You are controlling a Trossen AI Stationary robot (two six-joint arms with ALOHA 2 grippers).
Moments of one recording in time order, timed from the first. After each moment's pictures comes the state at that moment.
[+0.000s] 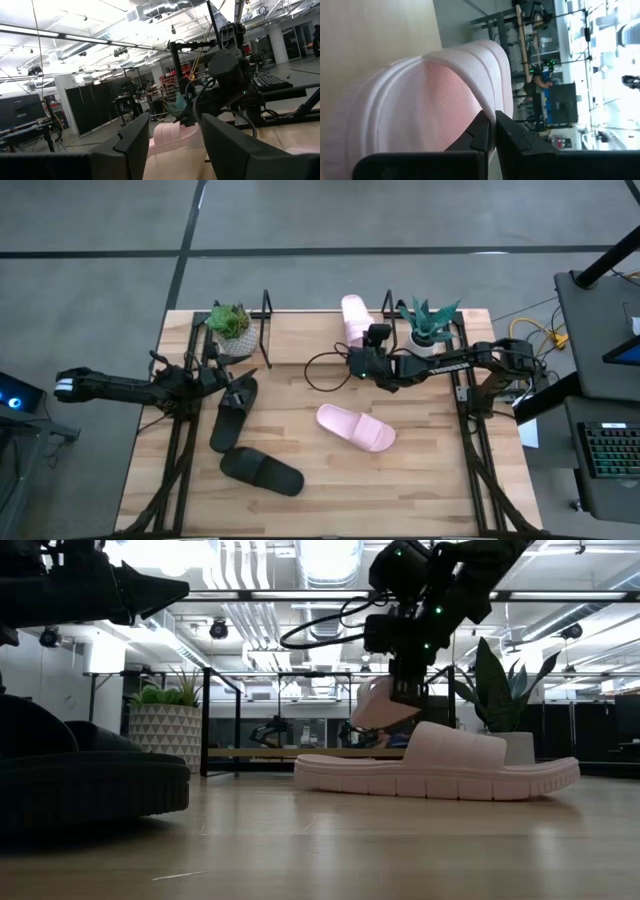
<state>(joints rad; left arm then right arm) 0.00 0.52 0.04 0.76 -0.35 0.40 -0.10 1.64 0.95 -0.08 1.10 -0.56</state>
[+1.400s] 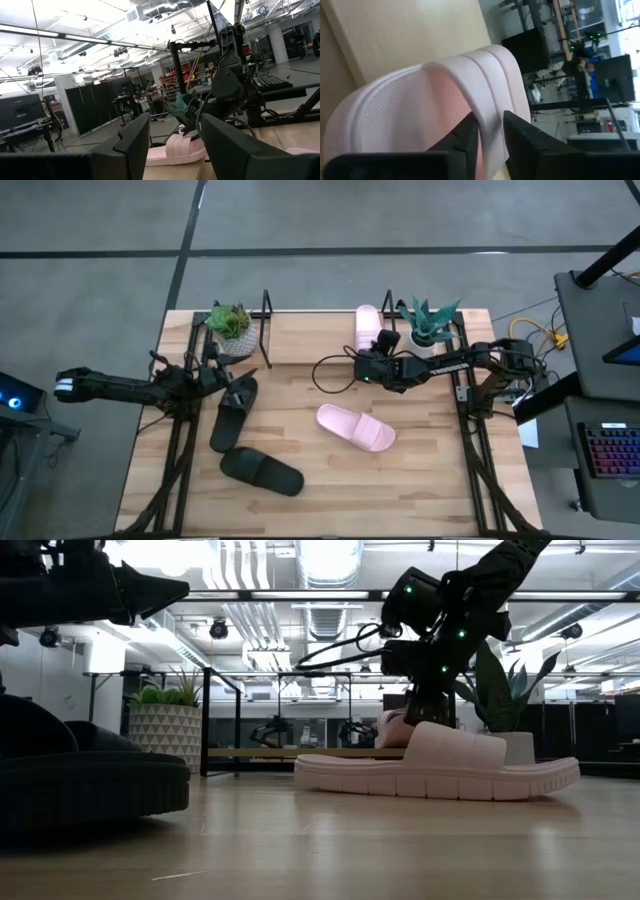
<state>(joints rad) 0.00 0.52 0.04 0.76 -0.35 0.40 -0.13 1.64 0.86 -0.19 0.96 -0.24</state>
